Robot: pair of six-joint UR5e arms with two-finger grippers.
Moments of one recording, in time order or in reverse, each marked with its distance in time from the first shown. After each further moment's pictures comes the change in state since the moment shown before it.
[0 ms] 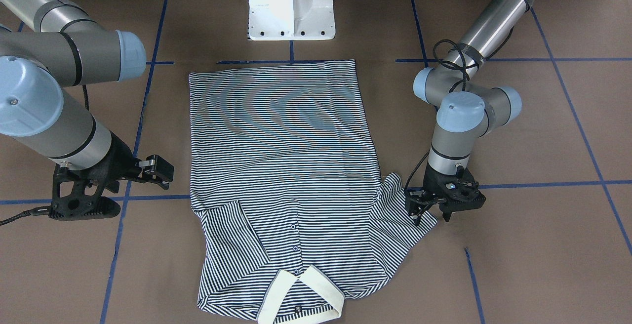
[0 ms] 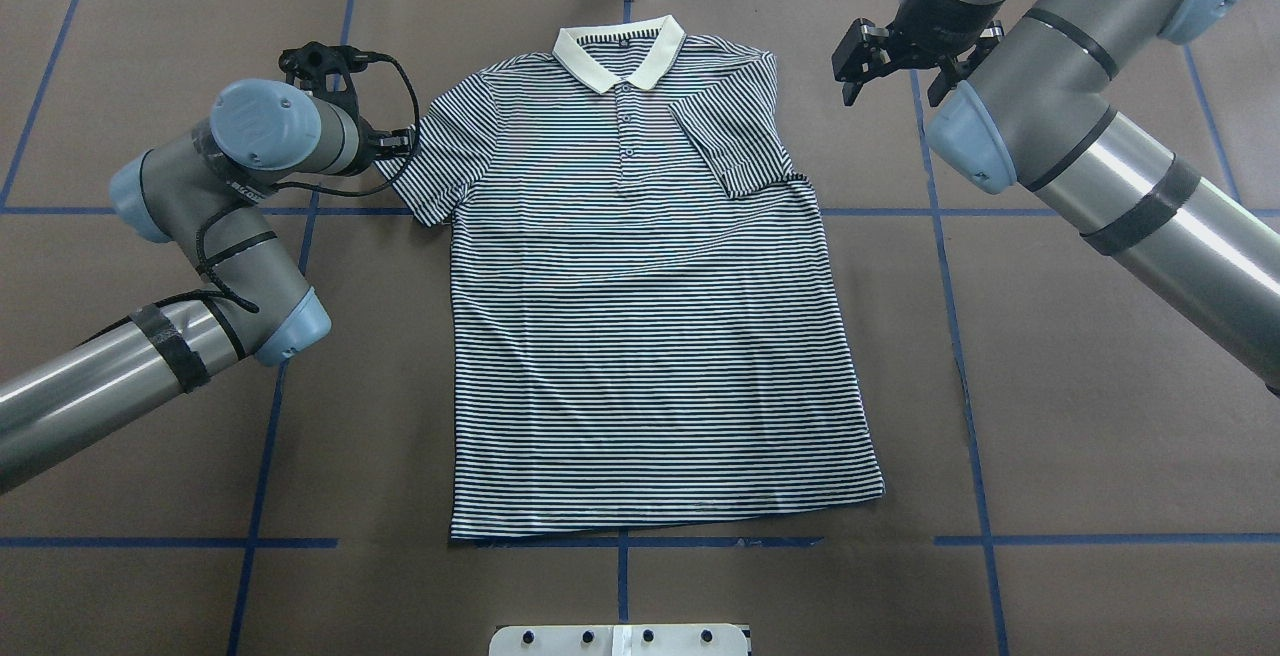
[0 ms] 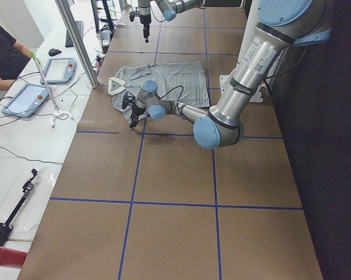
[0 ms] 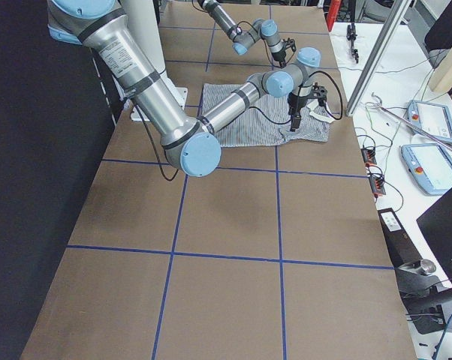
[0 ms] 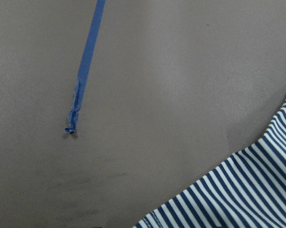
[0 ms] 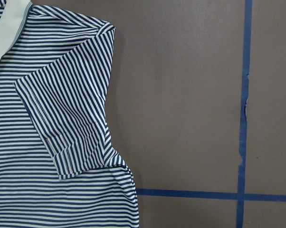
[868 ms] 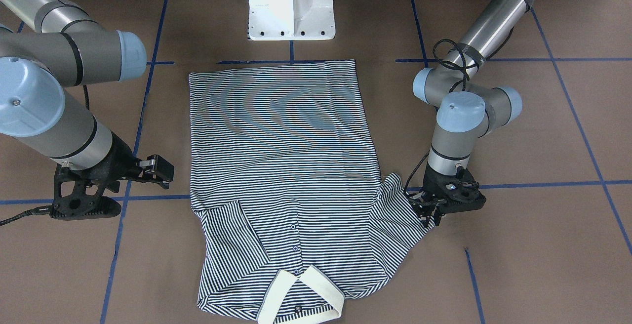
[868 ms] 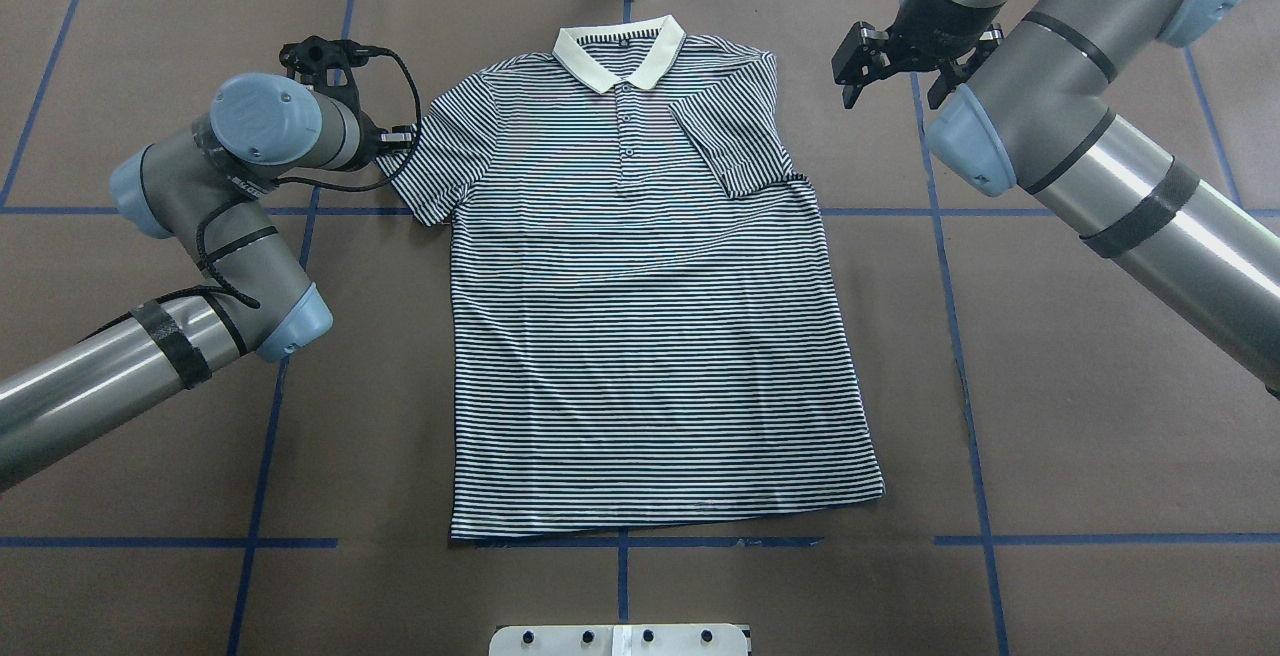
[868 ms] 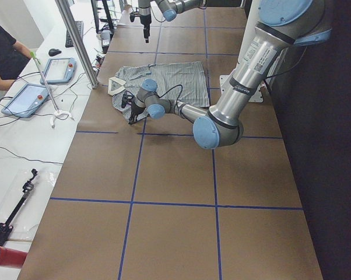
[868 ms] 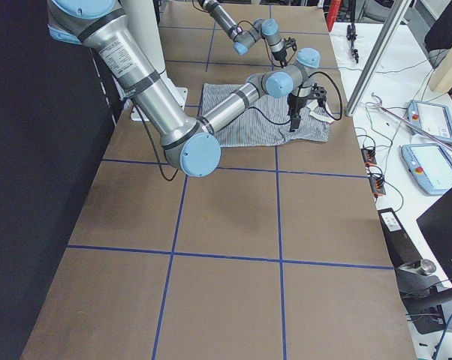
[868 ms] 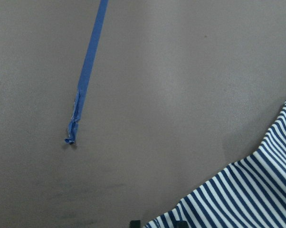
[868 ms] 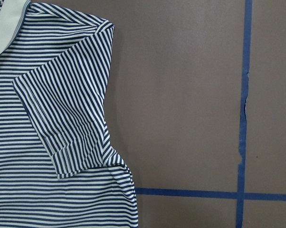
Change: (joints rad) left arm -0.002 -0.008 -0.003 0.009 -0.004 -0.001; right arm -0.002 -0.003 0.000 0.000 -0.002 -0.001
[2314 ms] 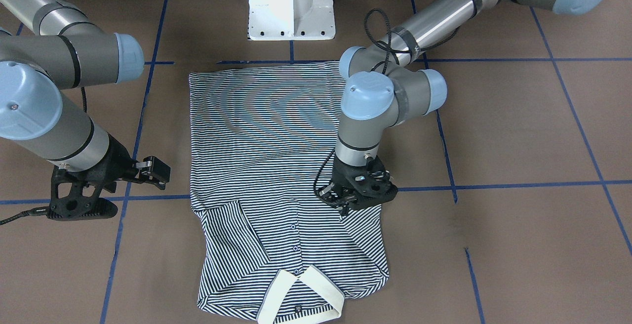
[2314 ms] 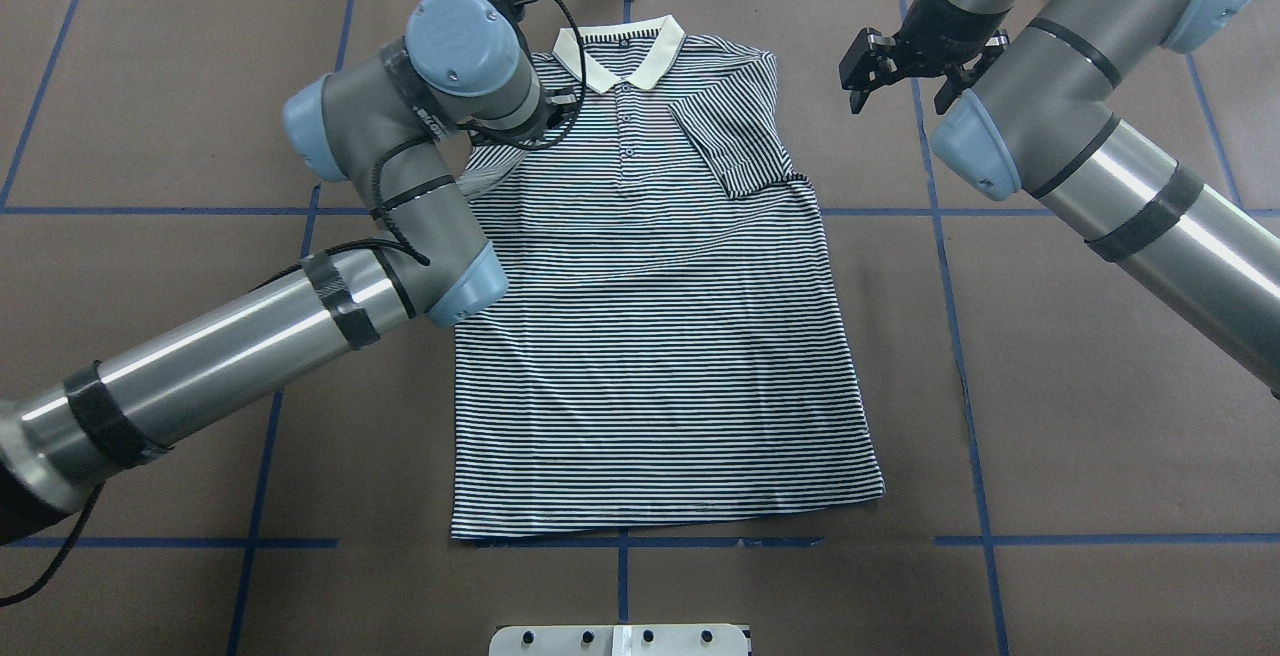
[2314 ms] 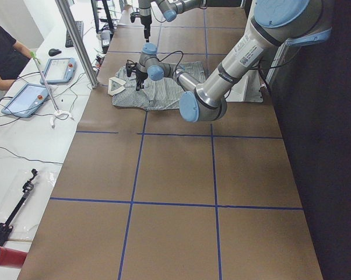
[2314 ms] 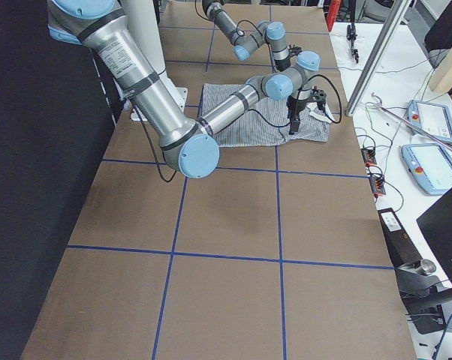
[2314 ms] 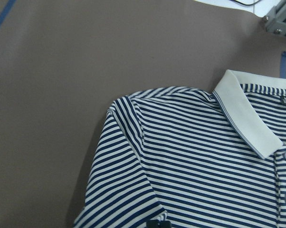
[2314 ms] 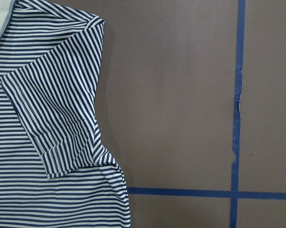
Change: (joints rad) left arm 0.075 -0.343 0.079 0.235 -0.083 -0.299; right arm 0.000 -0.013 -0.003 0.001 -0.001 -0.002
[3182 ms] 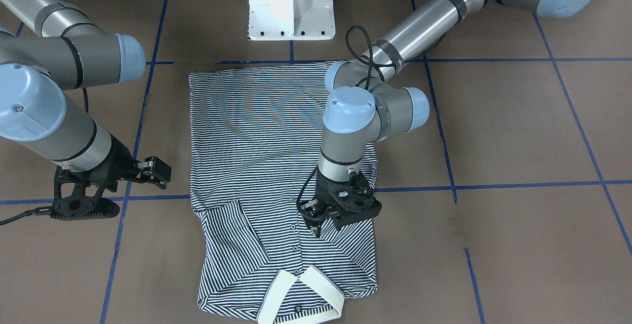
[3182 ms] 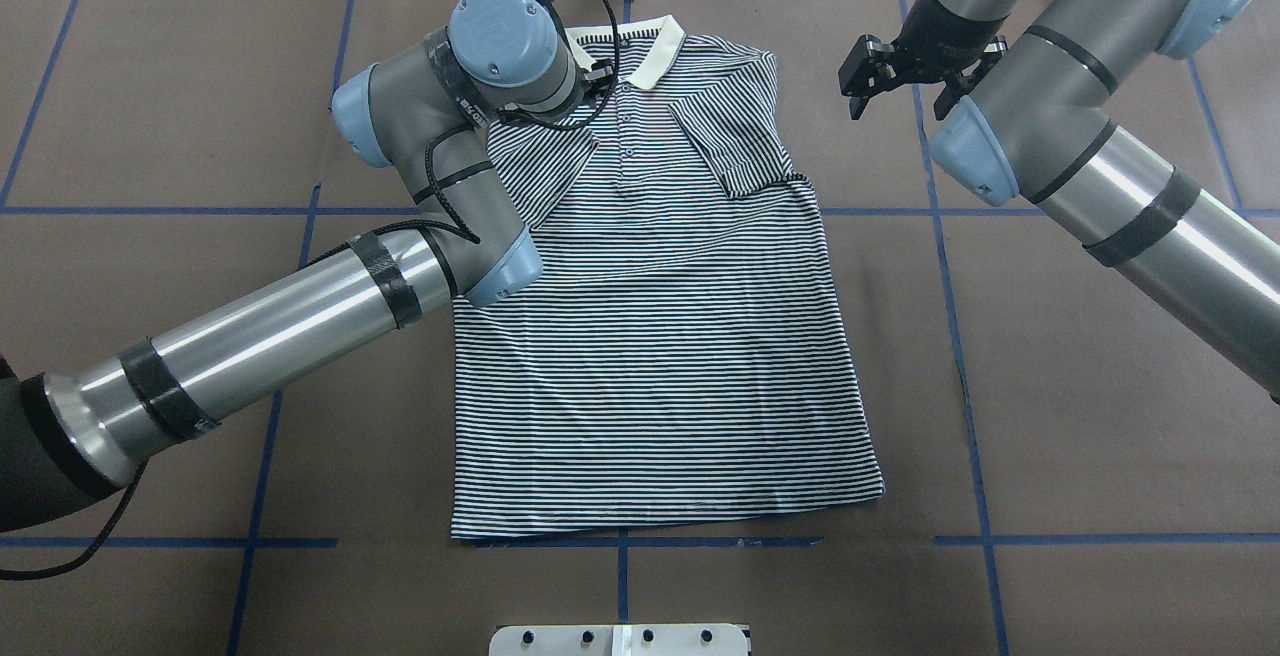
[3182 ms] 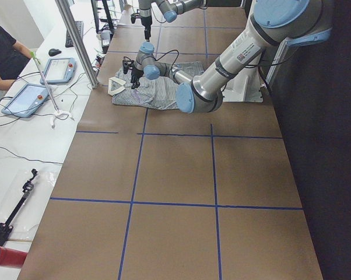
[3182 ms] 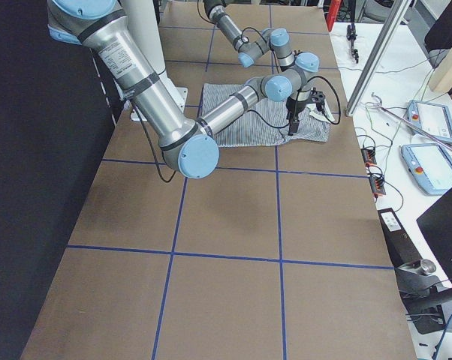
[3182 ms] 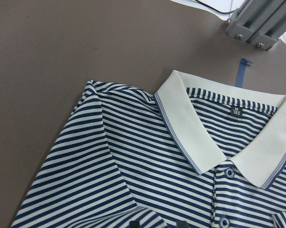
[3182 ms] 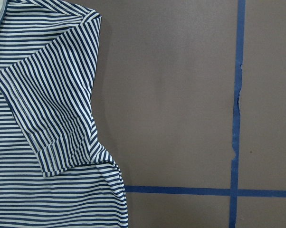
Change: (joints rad) left arm -0.009 -0.056 0.107 -0.127 0.039 0.007; right arm -0.007 -0.009 -0.001 0.003 -0.002 0.003
